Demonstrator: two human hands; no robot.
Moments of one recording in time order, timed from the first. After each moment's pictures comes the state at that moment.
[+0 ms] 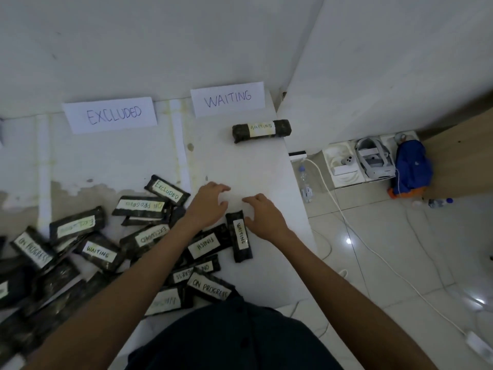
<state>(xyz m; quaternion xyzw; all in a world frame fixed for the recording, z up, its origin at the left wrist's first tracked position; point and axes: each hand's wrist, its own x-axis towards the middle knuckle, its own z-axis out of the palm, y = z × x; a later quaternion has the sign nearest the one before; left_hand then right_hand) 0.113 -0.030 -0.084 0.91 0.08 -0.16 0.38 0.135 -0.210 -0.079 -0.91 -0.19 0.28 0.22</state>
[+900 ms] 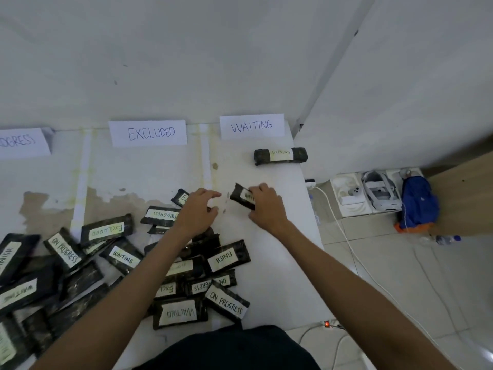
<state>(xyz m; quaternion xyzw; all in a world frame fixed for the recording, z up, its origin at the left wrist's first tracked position) 0.084 0.036 -0.051 0.92 0.12 -0.07 0.36 0.167 -0.144 -0.041 -0.95 -0.23 0.18 0.10</state>
